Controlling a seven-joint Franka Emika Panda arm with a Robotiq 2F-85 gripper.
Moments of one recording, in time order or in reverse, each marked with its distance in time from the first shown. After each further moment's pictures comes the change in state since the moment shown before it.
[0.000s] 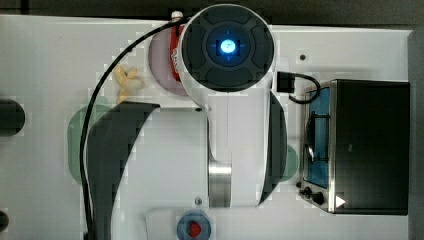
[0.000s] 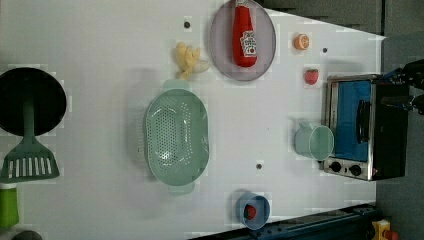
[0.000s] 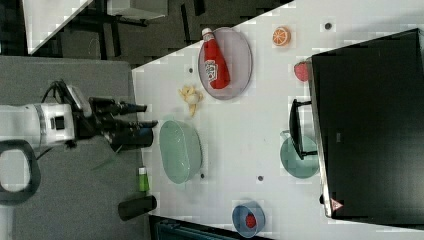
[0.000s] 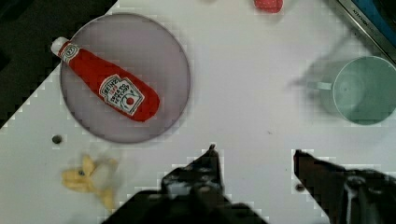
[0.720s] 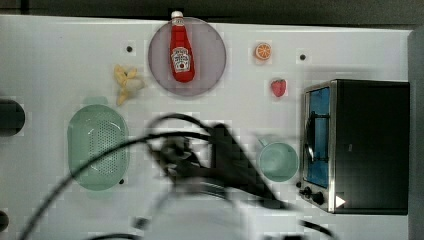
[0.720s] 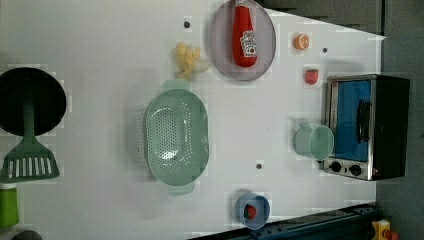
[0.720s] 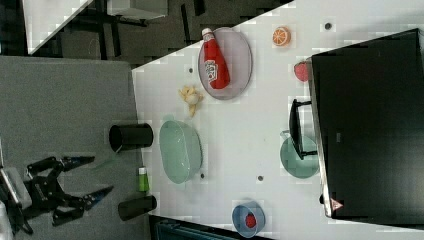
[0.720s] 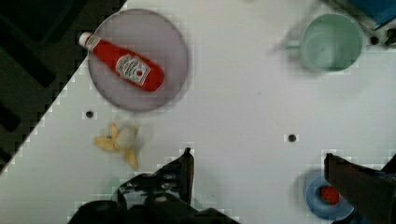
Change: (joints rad) arm -0.030 -0.408 0.099 -0.159 0.059 -0.097 0.145
